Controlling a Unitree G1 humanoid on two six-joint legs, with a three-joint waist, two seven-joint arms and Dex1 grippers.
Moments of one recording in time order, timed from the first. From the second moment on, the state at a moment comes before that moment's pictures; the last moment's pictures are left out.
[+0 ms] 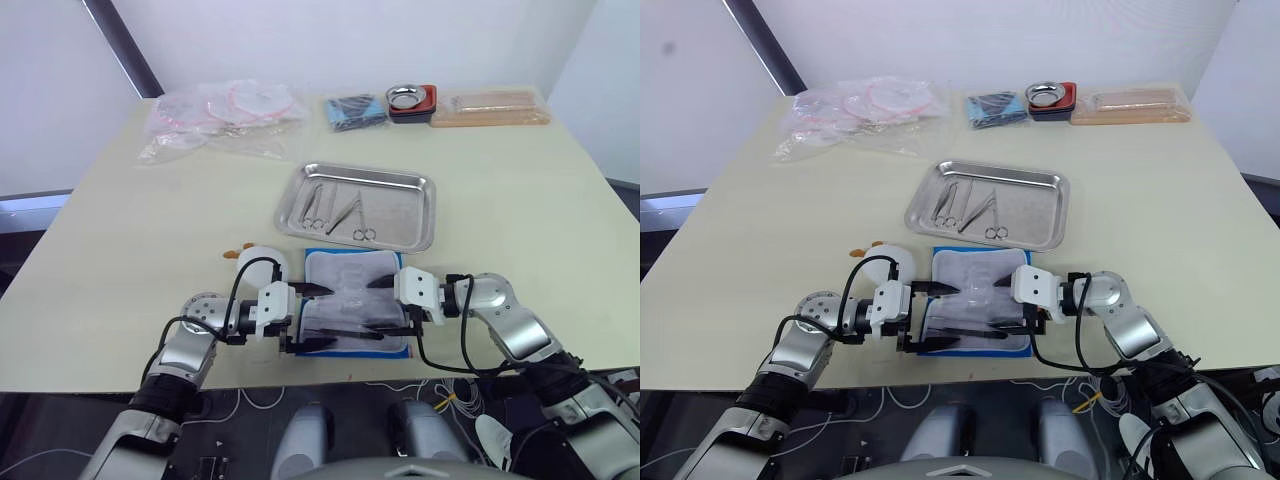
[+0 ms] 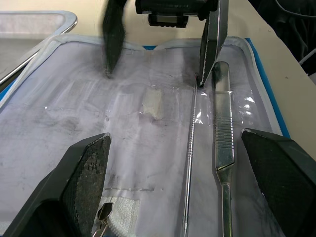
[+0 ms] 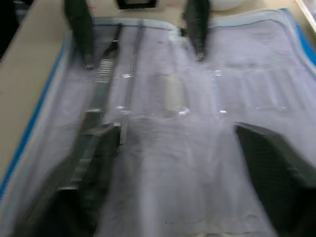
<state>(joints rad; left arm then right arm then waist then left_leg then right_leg) -0.23 0.59 -0.22 0.29 -0.24 -0.31 -1.28 -0.37 -0.47 0.41 0.04 0.05 0.06 1.10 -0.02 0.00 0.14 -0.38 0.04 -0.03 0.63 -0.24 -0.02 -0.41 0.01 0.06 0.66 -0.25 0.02</state>
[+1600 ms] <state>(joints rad) -0.23 0.59 -0.24 0.31 -0.23 -0.32 -1.27 -0.38 -0.59 0.41 -0.09 0.10 0.17 1.19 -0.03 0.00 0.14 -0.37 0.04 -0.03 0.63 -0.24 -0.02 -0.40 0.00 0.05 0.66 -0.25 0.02</state>
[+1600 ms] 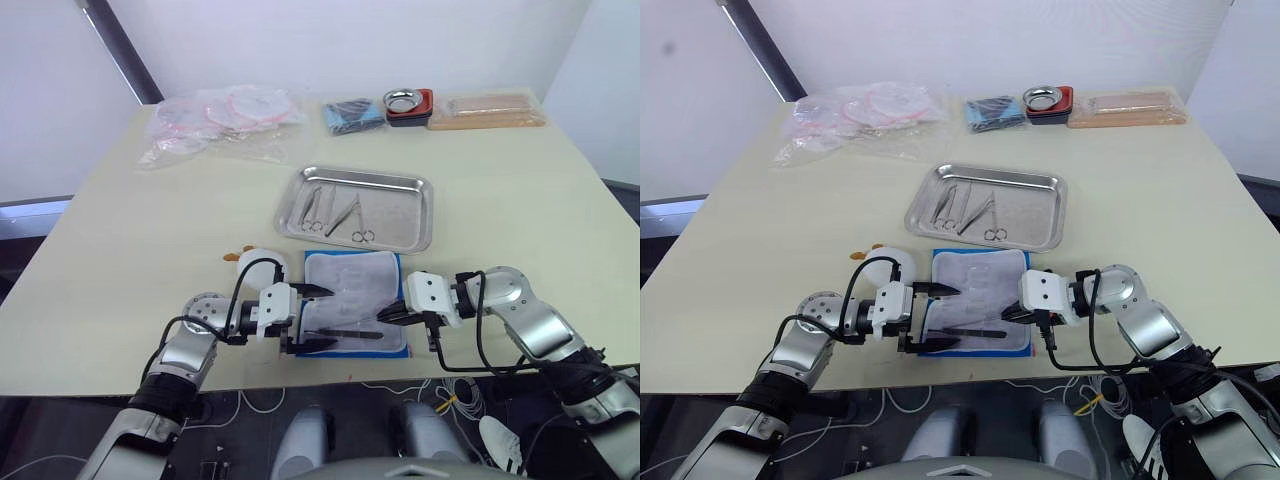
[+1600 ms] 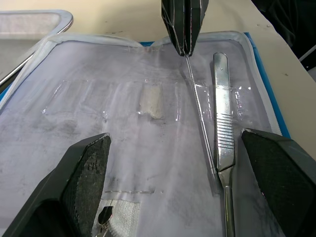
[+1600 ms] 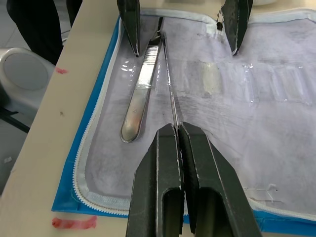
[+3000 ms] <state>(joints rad) -0.26 0.55 -0.24 0.37 -0.24 -0.36 -1.30 -0.36 -0.90 0.09 -0.11 0.29 0.22 1.30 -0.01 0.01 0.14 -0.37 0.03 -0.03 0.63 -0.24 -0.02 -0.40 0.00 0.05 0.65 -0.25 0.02</state>
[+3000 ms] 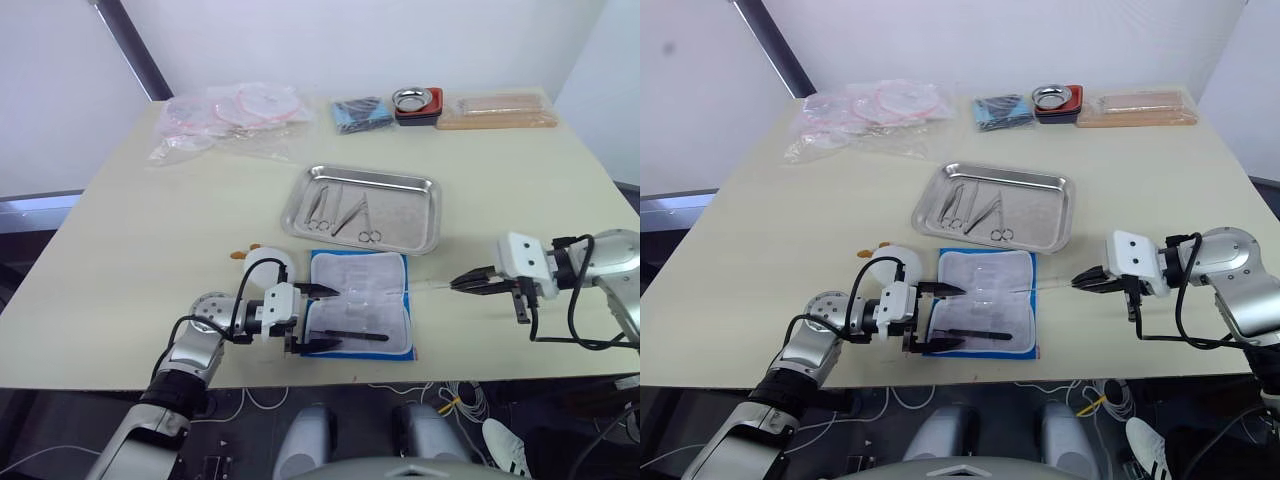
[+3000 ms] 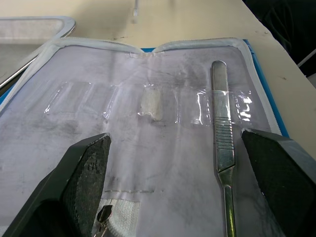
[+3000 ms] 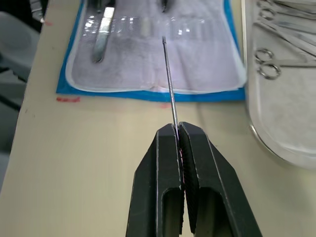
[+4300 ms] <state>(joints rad) -0.26 0.55 -0.24 0.36 -0.24 -0.34 -1.31 -0.73 -0.09 0.08 0.31 0.11 0.77 0.19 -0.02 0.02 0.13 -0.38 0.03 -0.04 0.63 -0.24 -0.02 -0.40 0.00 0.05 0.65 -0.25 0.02</state>
